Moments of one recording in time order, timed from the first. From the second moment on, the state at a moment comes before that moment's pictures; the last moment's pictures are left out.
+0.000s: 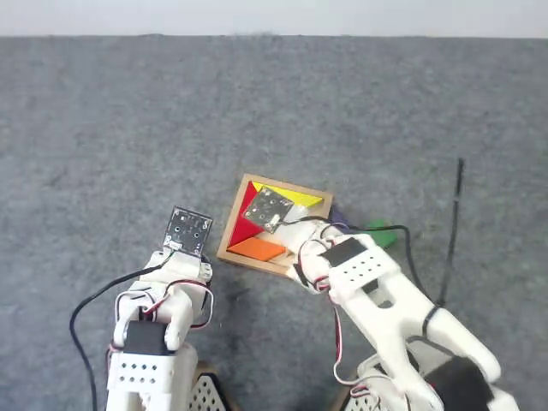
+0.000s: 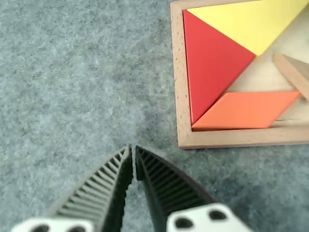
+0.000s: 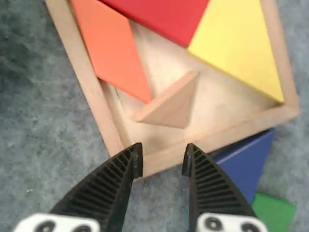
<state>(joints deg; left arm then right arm) -2.5 -93.8 97.2 59.6 -7.8 -34.5 -21.2 58.7 39.5 25.4</state>
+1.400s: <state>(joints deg) -2.5 -93.8 97.2 59.6 -7.8 -35.3 -3.2 41.8 35.8 23.8</state>
